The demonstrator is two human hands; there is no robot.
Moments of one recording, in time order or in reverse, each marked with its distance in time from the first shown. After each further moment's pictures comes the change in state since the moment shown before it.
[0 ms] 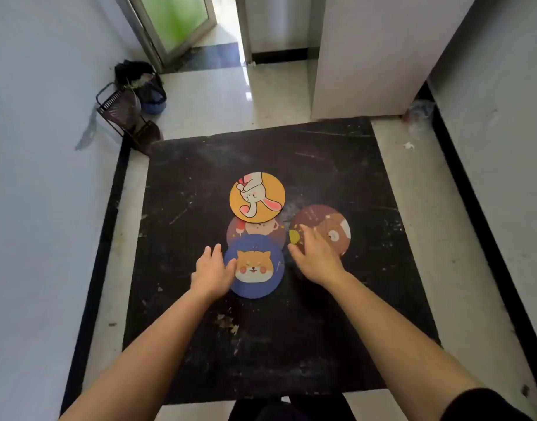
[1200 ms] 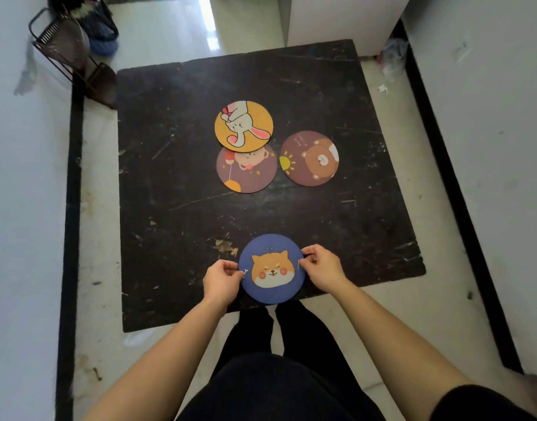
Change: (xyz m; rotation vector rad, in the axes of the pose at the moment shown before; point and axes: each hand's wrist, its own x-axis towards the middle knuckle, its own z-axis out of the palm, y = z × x) left_hand -0.105 -0.086 0.109 -0.607 -0.103 -0.231; right_hand -0.144 0.067 0.113 0.298 -0.038 0.440
